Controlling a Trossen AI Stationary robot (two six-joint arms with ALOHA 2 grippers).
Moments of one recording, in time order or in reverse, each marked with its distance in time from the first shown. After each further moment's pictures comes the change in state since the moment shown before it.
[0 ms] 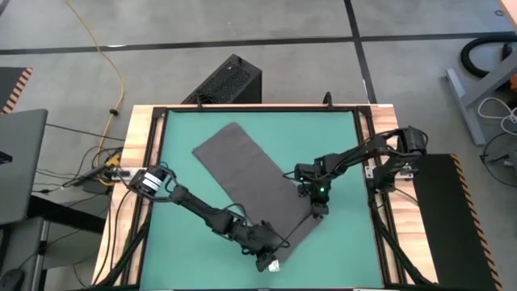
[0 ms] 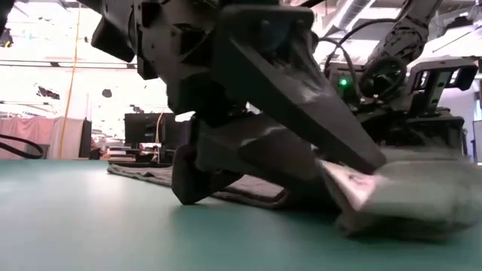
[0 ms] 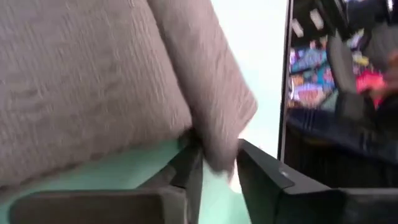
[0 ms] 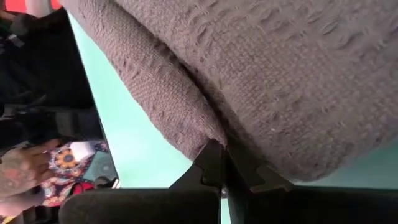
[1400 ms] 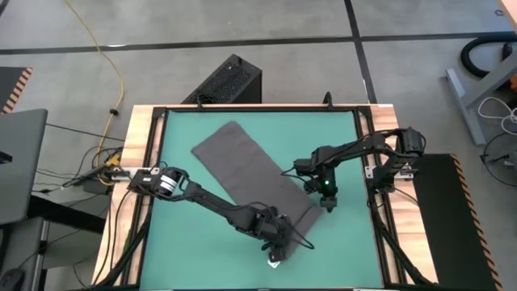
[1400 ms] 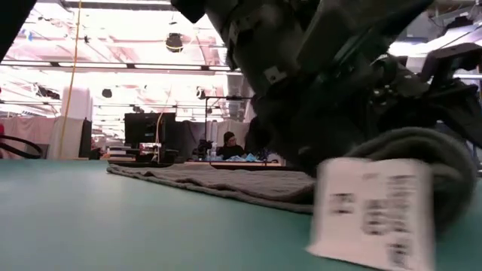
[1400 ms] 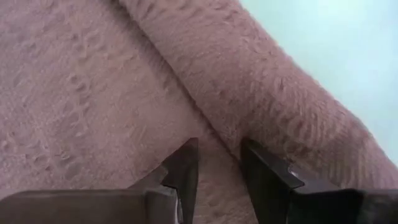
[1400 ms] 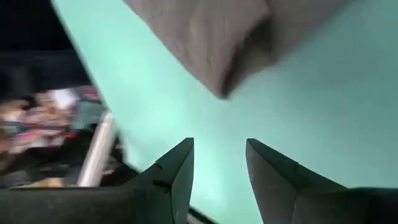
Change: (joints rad) left arm 0.065 0.145 0.442 -0.535 -0.193 0.455; right arm -0.078 0.000 0.171 -0.550 0.024 -0.275
